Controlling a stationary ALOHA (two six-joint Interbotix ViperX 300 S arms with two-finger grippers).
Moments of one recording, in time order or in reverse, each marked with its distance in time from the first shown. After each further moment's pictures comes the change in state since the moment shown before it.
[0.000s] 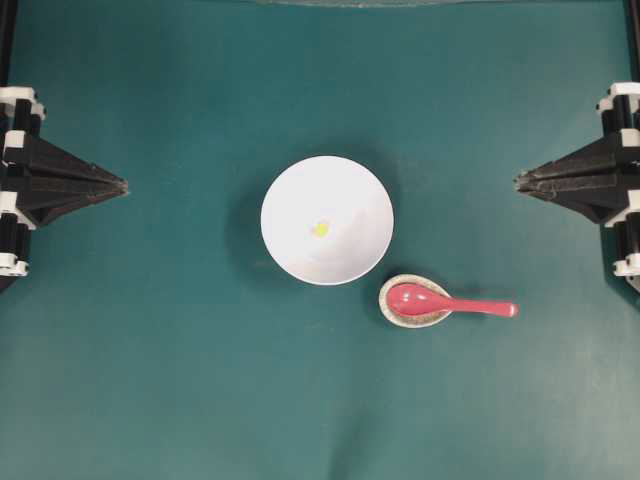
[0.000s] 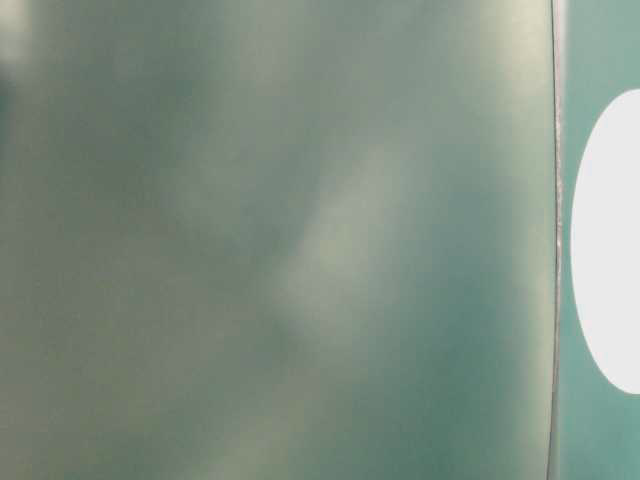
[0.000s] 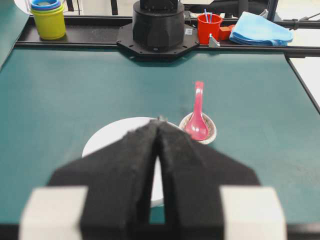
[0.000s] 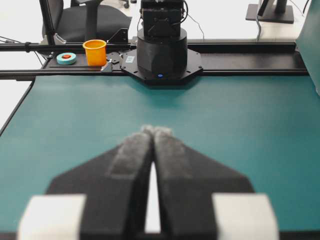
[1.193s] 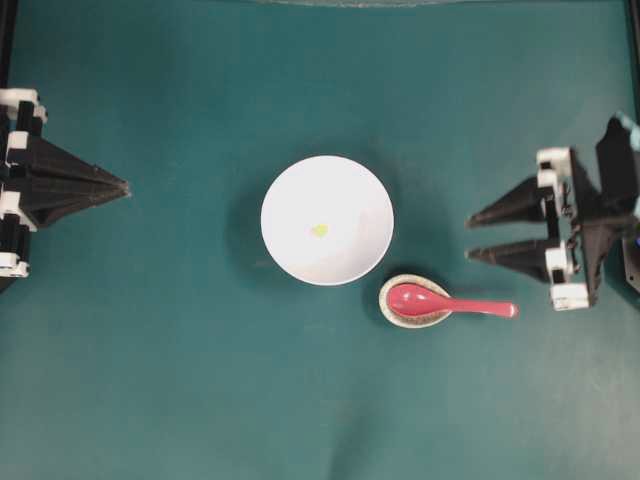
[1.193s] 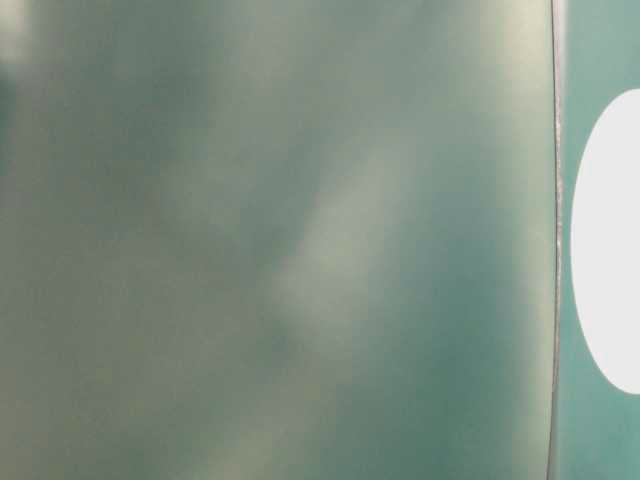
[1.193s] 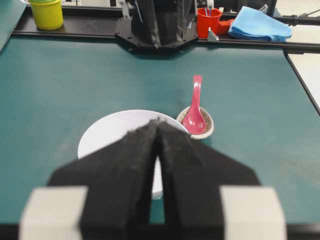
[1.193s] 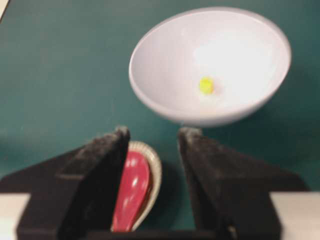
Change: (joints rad) left arm 0.002 0.003 0.000 0.000 0.023 -0.031; right arm 0.107 0.390 0.163 0.149 -0.288 0.092
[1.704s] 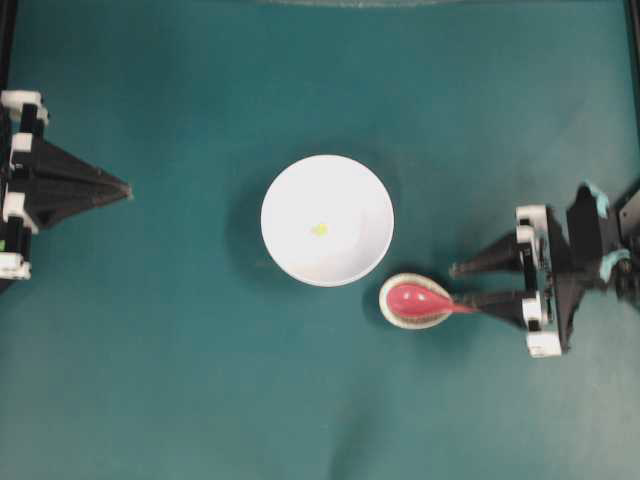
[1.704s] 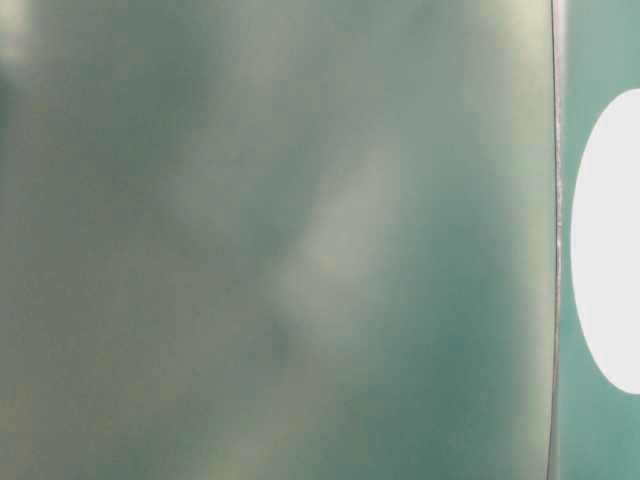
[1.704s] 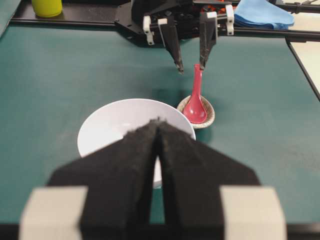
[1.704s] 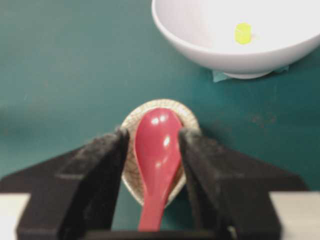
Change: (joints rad) left arm -0.002 0.006 0.000 0.000 0.026 0.000; right arm 0.347 0.477 0.026 0.348 -0.543 -0.002
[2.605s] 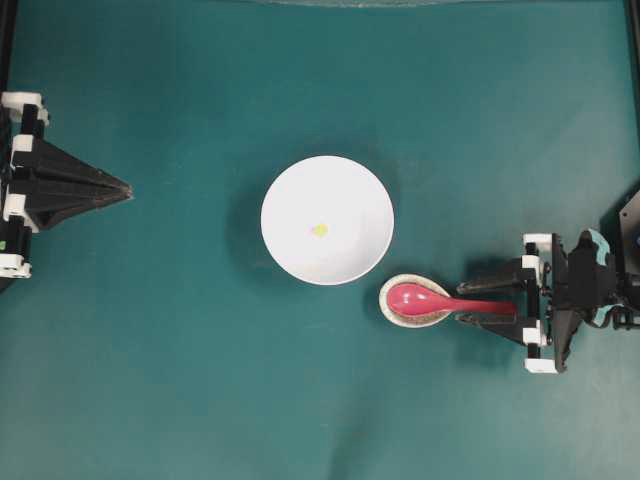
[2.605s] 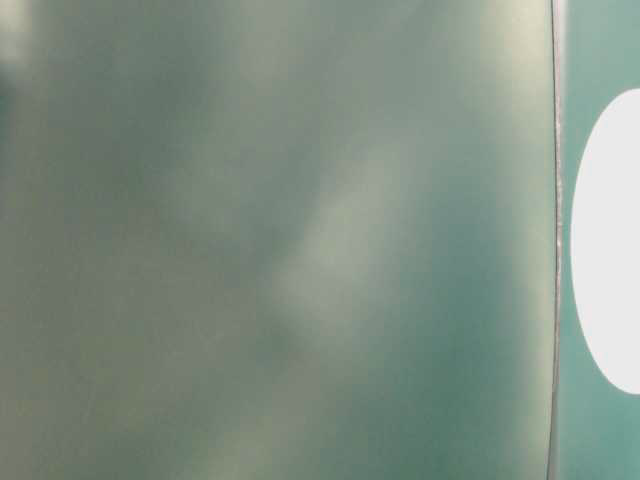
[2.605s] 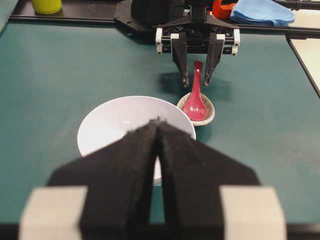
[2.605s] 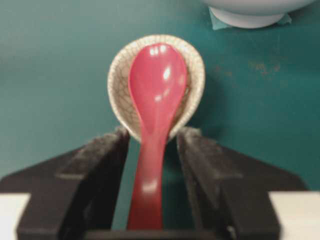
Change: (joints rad) left arm 0.000 0.002 0.000 -0.002 0.008 0.002; right arm 0.210 0.287 -0.009 0.219 -0.202 -0.002
